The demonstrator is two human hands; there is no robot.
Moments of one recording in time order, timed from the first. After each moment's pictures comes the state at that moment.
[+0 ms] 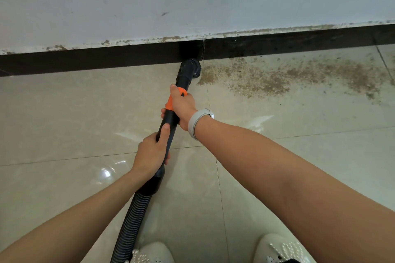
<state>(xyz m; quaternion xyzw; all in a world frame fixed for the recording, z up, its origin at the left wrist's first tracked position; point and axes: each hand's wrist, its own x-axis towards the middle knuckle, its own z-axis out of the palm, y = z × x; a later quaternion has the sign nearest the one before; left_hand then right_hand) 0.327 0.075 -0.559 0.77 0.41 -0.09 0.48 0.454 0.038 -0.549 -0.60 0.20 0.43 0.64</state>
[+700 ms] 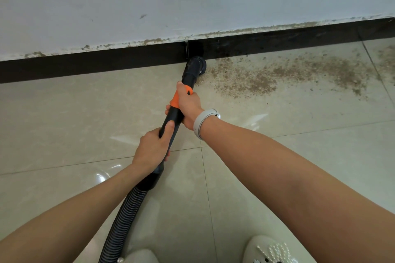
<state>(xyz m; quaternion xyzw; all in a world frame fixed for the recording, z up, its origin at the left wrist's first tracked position) 0.361 0.052 -0.561 0.81 0.35 -0.11 0.46 0.483 -0.003 -0.560 -0.59 0.22 0.41 0.66</state>
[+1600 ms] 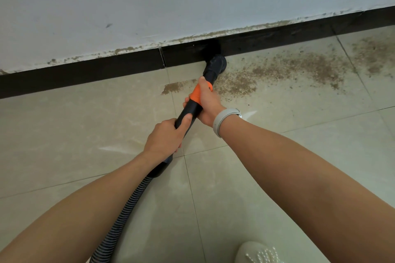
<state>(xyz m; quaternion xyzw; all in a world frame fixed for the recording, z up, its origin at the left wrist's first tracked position) 0.431 0.006 -0.563 0.85 0.26 -0.16 0.42 0.539 -0.080 -0.569 -0.52 0.28 0.33 0.73</state>
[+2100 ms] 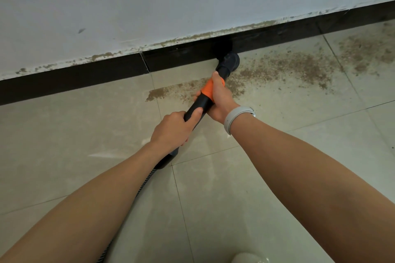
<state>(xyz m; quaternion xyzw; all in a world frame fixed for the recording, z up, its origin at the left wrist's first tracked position) 0.480 -0.022 -0.562 0.88 0.18 -0.20 0.40 0.578 -0.127 -0.574 -0.51 0.30 0.30 0.75</state>
